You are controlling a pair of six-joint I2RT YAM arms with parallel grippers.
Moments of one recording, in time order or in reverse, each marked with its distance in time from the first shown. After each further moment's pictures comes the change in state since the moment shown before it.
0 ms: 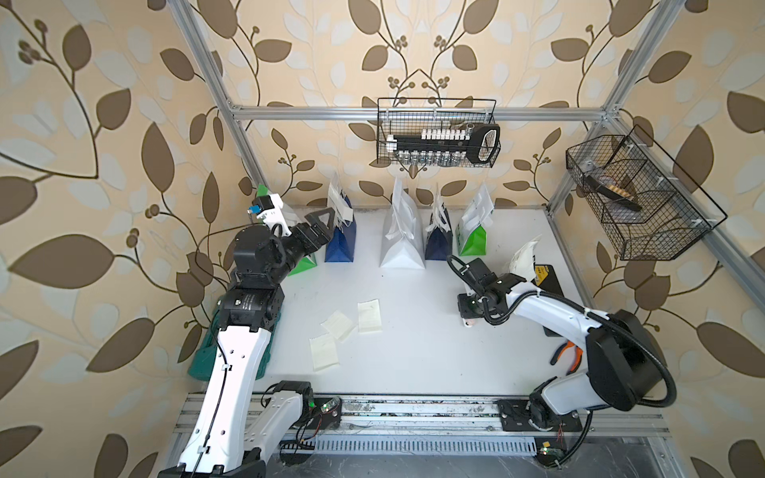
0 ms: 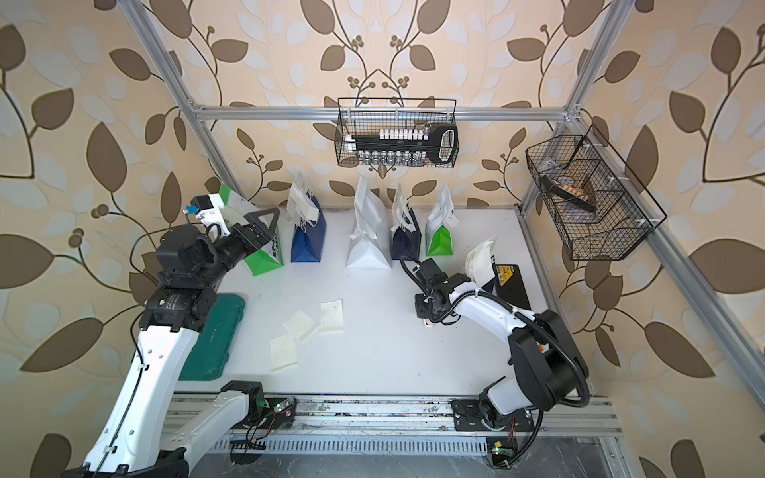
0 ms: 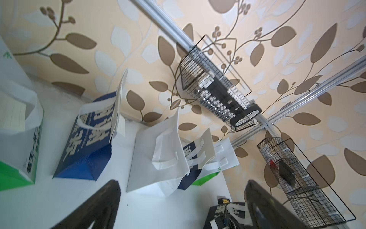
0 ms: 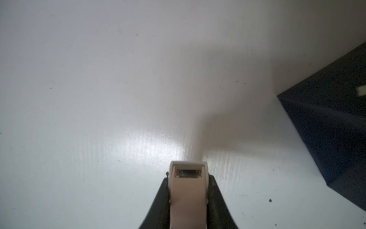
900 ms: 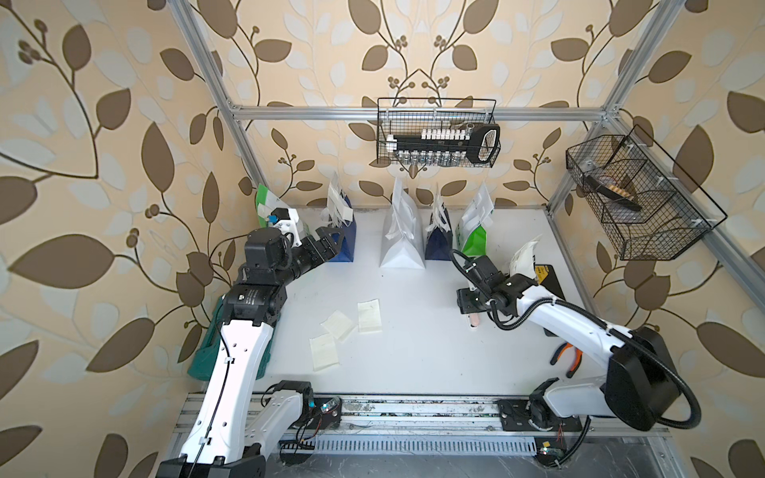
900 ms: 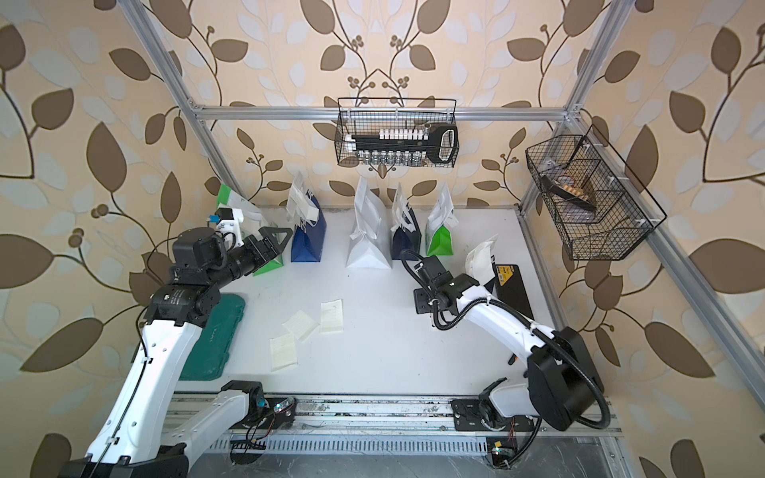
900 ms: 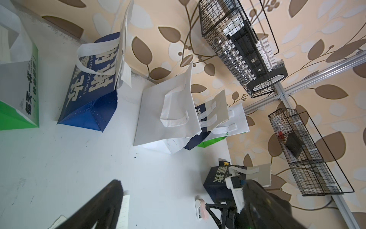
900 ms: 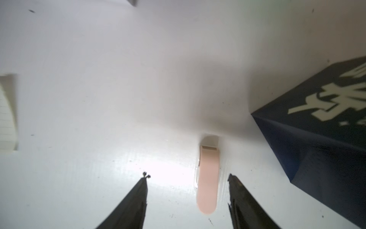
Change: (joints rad) left arm -0.014 0.056 0.065 -0.182 0.084 0.043; right arm 0.087 -0.188 0.047 -0.009 0.068 -0.034
